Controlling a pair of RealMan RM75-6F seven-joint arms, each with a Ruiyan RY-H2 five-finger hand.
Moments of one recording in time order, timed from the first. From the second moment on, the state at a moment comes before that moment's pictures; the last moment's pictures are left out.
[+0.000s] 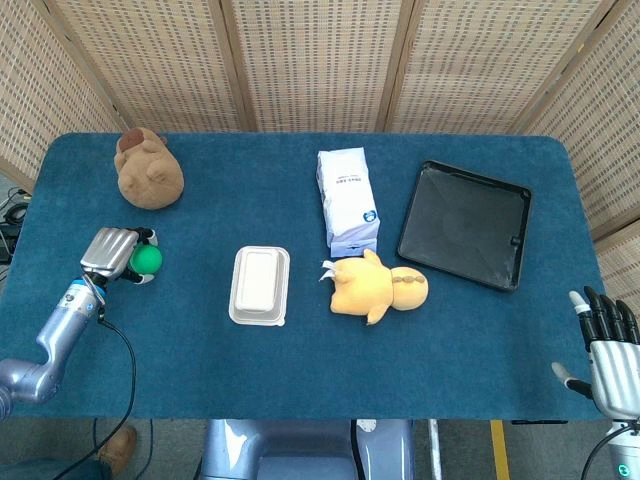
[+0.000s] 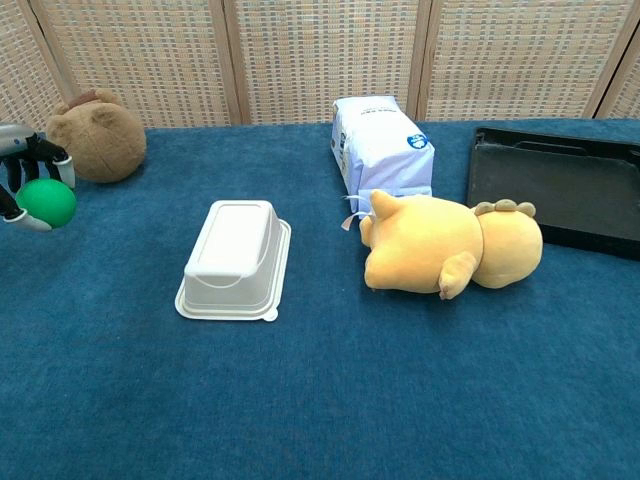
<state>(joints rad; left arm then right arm) -0.63 -1.40 -0.15 -1.08 1.36 0.85 -0.11 0.01 -1.08 0.08 -1.71 -1.50 1.56 -0.20</state>
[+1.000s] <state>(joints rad) -0.64 -1.43 0.00 -1.56 1.61 0.91 0.24 0.00 -1.06 0.08 -1.72 -1.50 1.57 -0.16</state>
